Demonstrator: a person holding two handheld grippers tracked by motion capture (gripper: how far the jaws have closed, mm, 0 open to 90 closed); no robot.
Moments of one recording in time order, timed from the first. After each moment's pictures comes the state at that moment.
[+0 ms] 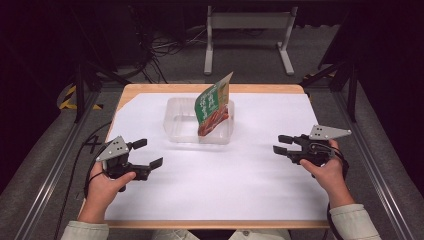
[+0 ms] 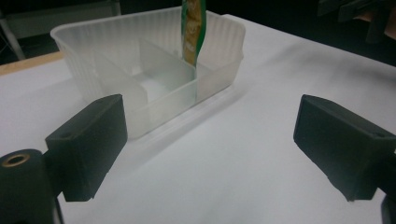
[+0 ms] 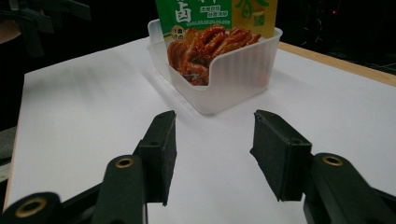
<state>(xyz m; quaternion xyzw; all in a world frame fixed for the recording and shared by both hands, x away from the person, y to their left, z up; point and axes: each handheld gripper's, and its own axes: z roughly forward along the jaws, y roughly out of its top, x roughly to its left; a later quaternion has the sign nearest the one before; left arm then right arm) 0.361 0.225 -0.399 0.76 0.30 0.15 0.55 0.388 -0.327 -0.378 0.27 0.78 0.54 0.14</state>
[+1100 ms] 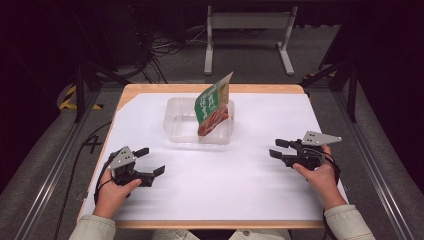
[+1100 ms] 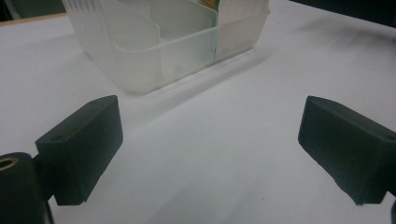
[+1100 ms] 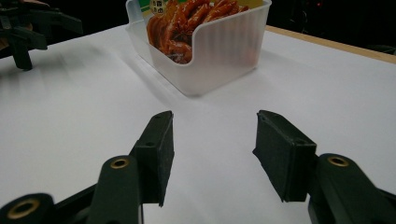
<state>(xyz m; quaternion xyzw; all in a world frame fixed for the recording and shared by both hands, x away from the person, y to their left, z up) 0.367 0.226 -0.450 0.76 0.33 0.14 0.54 0.392 -0.323 -0.410 0.29 0.78 0.53 0.15</state>
